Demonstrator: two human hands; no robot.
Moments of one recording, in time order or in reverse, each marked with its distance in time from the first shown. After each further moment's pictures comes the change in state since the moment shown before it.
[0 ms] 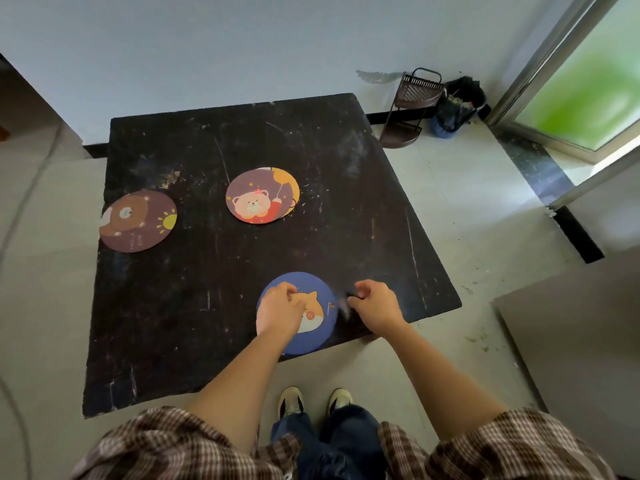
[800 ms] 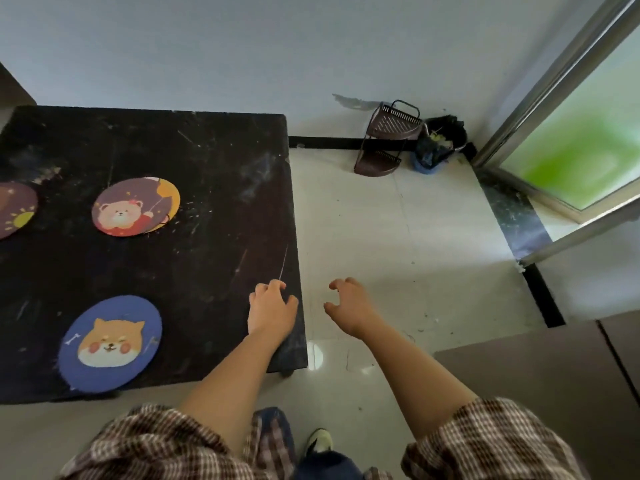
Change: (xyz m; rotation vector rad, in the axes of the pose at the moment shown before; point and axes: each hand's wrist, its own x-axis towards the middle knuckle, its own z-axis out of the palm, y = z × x) left_hand 0.012 0.246 0.206 0.030 0.126 -0.064; right_hand 0.134 0.121 -0.236 -0.427 -0.159 -0.275
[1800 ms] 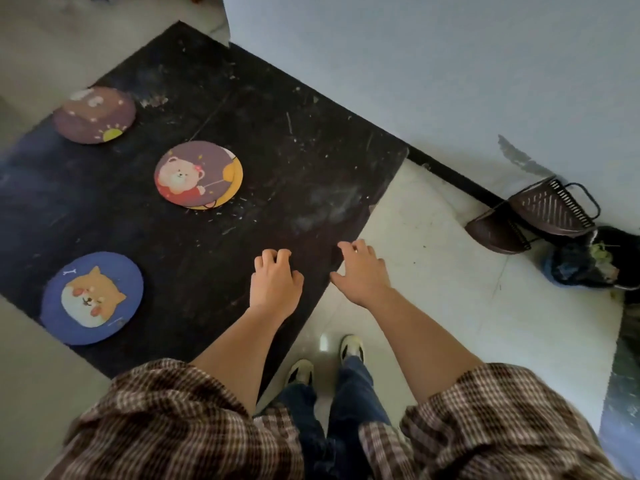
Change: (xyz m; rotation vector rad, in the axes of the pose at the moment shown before) left_hand 0.170 0.057 -0.017 -0.029 0.348 -0.442; right_hand 0.259 -0.085 -0.080 -0.489 -0.178 -0.613
